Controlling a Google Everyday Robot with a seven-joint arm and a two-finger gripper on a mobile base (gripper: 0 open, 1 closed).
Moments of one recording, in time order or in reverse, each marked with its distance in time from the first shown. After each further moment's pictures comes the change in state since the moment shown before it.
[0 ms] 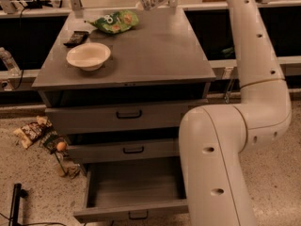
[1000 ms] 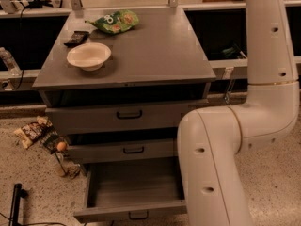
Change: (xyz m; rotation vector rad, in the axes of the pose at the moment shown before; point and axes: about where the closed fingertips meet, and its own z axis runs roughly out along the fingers) arm -0.093 -0.017 -0.086 0.197 -0.100 -0.166
